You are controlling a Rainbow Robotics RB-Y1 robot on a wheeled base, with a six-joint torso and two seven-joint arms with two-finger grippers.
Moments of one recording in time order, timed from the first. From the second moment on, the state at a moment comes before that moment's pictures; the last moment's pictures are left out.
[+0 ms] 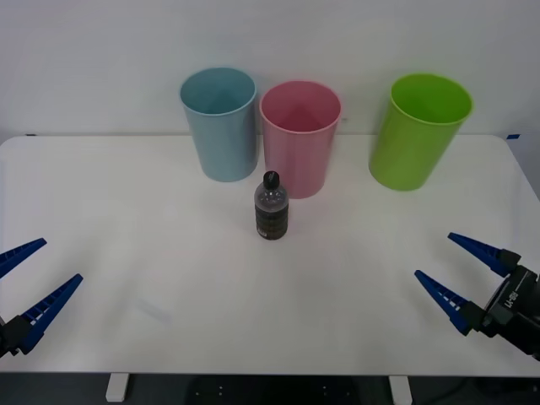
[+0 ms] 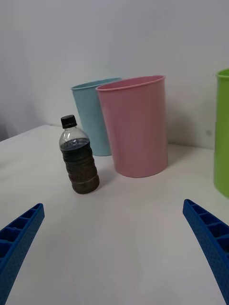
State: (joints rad) right arm 0.20 -0.40 -0.33 -1.52 1.03 -1.16 0.12; left arm 0.35 0.40 0.52 -1.66 -0.96 -1.22 0.00
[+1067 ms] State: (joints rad) right arm 0.04 -0.36 -0.03 -1.48 1.07 -0.86 0.21; left arm 0.35 0.40 0.52 -1.66 -0.96 -1.22 0.00
